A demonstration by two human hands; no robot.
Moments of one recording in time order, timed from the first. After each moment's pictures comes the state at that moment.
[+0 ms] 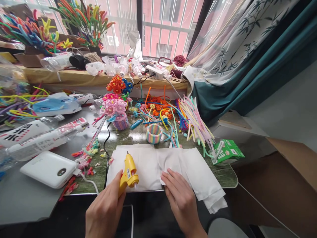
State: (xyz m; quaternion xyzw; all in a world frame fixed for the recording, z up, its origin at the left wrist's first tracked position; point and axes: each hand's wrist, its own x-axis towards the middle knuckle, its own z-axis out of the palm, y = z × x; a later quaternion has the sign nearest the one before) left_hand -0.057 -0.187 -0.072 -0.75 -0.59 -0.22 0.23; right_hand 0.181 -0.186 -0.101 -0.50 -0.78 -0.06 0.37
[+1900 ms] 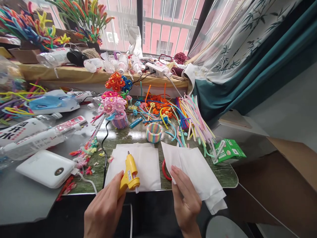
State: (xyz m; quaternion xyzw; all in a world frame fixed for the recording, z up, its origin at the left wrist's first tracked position) left_hand -0.059 -0.184 -0.075 -0.77 -0.54 -0.26 0.24; right_hand 0.173 -0.181 -0.108 -0.49 -0.68 -0.03 0.55
